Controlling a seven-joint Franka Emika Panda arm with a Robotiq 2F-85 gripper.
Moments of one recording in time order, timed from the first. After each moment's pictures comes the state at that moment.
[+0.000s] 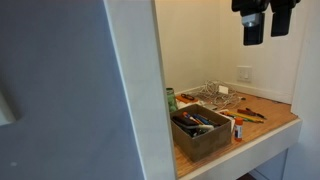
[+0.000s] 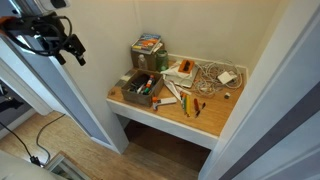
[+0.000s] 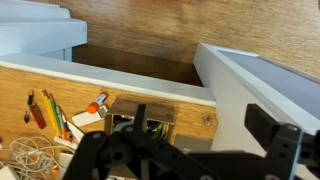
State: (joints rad) arm 0.19 -0.63 0.27 -2.36 0.08 1.76 0.15
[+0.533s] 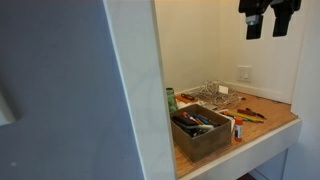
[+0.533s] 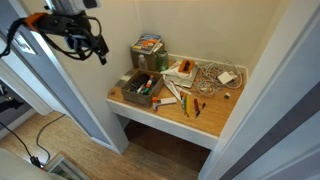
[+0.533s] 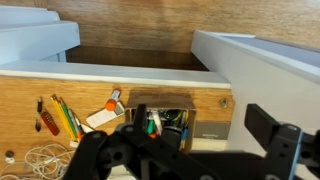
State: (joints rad) arm 0.13 -0.59 0.11 -2.36 0.08 1.82 0.08
